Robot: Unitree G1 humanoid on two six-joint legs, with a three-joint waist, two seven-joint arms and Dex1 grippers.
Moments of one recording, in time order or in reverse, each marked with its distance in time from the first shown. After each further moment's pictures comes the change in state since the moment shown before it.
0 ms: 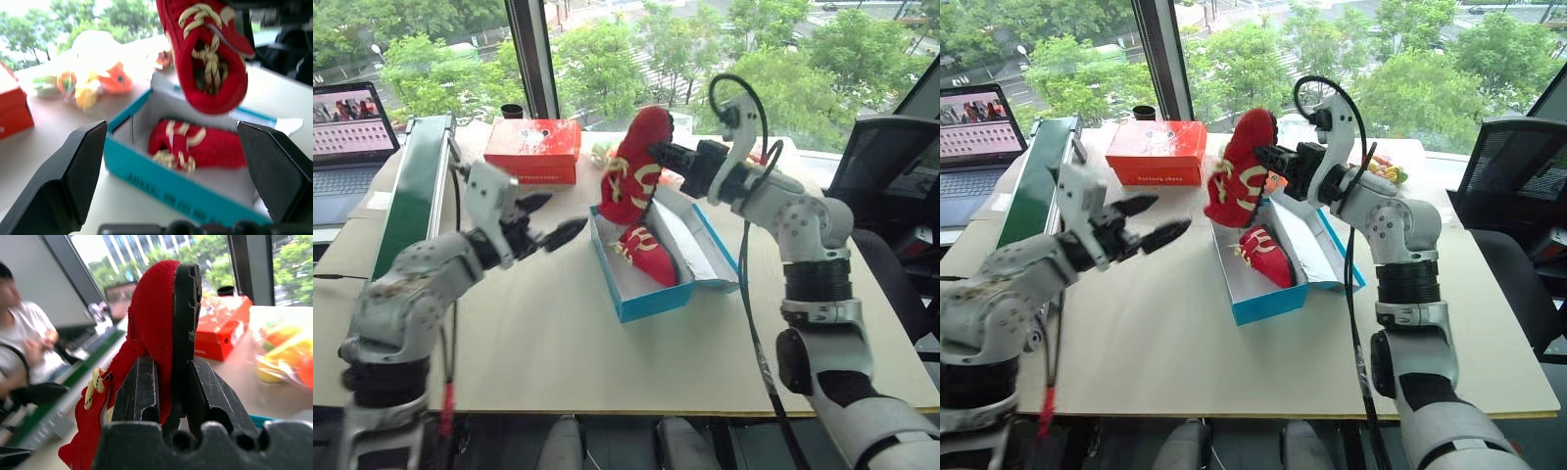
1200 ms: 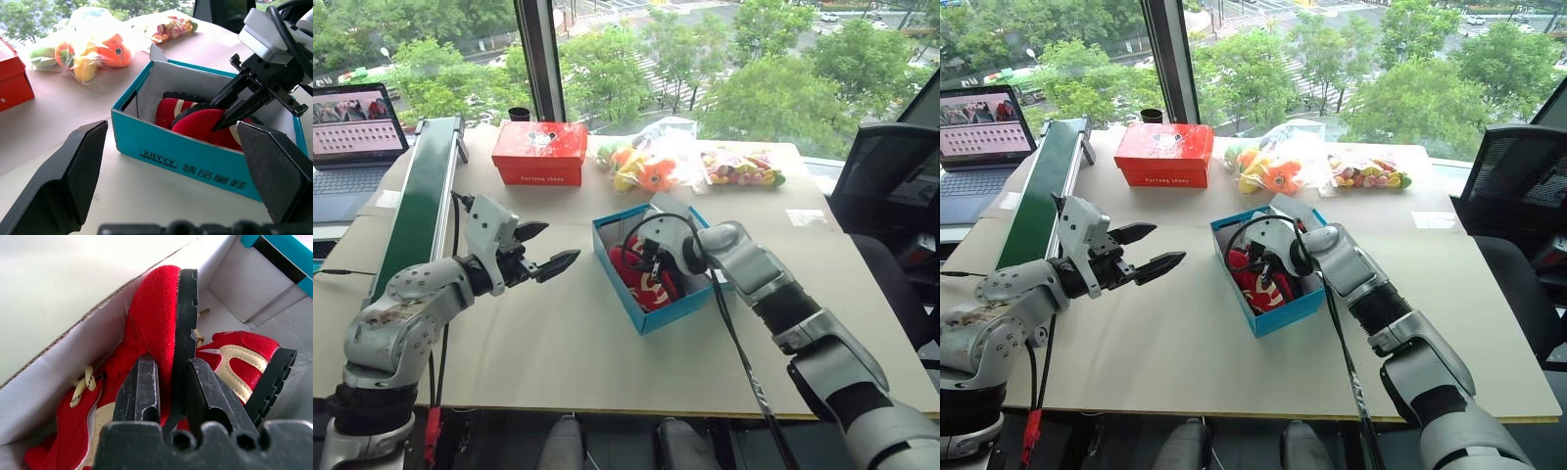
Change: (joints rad) left arm 0.037 -0.013 -0.029 -0.047 0.027 0.000 0.048; right arm -0.037 0.192 0.166 0.385 -0.407 -0.387 0.056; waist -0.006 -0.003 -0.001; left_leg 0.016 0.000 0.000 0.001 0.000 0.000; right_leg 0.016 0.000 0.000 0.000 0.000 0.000
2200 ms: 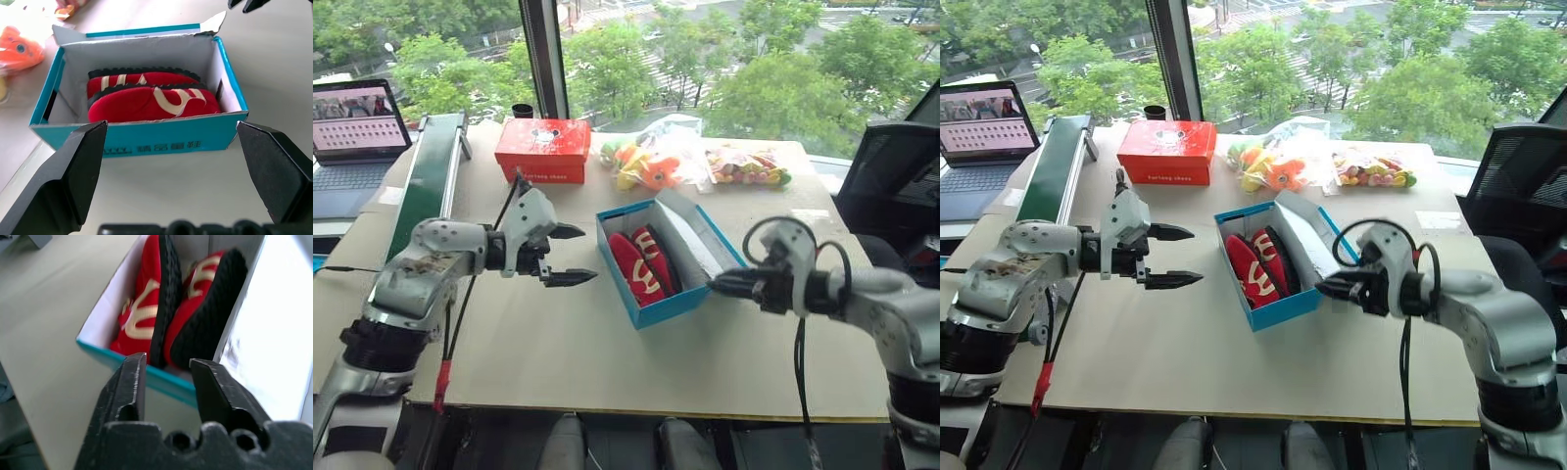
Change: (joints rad) left arm -0.350 0.103 -0.303 0.355 0.210 -0.225 -0.534; right arm 0.770 -0.313 -0.603 -0.909 0.516 0.640 -0.027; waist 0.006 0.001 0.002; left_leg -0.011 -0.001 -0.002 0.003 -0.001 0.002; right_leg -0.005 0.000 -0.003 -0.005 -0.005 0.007
